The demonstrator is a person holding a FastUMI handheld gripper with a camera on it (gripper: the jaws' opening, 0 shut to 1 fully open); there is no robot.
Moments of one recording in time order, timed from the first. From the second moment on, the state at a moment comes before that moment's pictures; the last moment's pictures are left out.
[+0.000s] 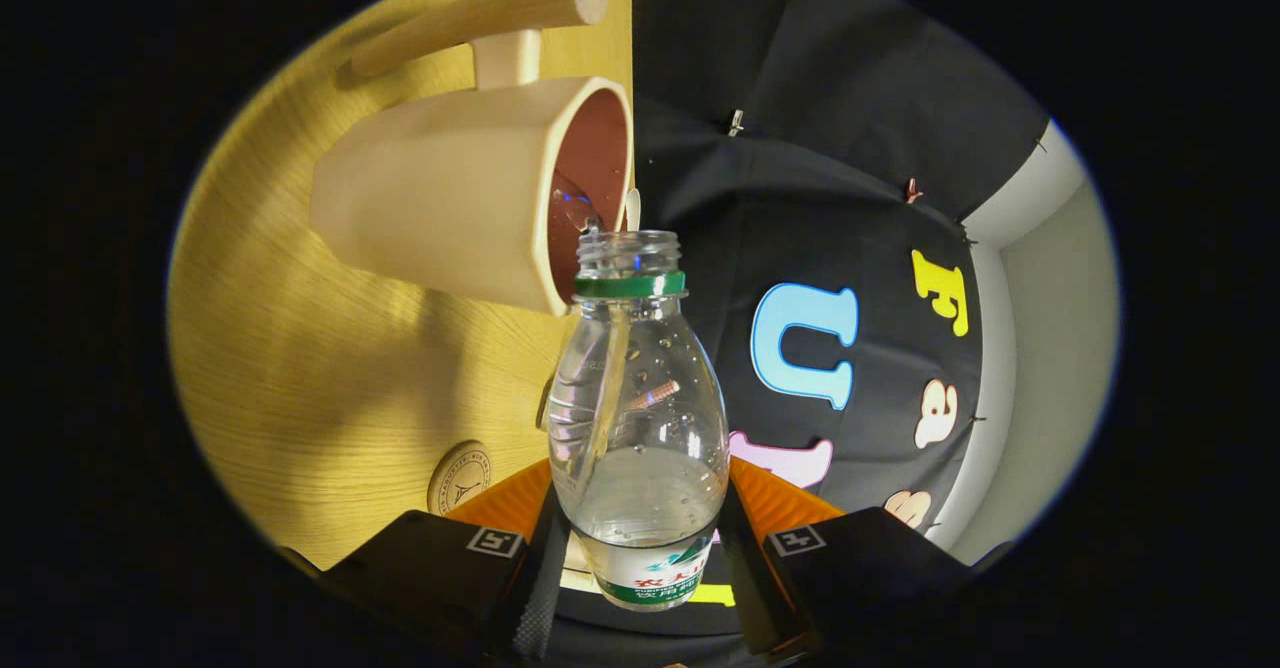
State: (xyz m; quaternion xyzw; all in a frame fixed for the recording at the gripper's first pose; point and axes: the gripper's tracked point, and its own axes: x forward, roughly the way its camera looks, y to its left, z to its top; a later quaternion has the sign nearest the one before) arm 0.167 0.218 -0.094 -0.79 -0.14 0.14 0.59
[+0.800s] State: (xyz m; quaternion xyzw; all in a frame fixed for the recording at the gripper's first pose) arm 0.167 0.226 -0.068 -0.82 -0.17 0.12 0.54
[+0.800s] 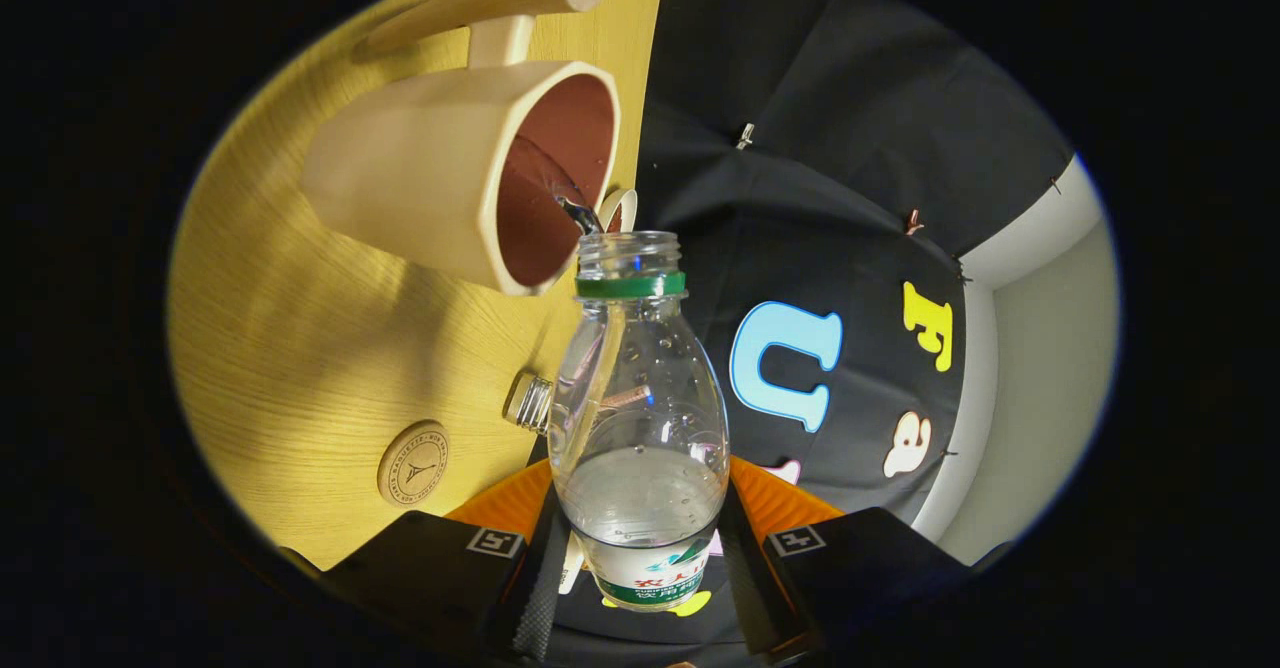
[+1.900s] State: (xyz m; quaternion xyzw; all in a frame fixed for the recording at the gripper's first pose) arm 0.146 0.248 -0.029 -0.86 -0.24 0.11 0.44
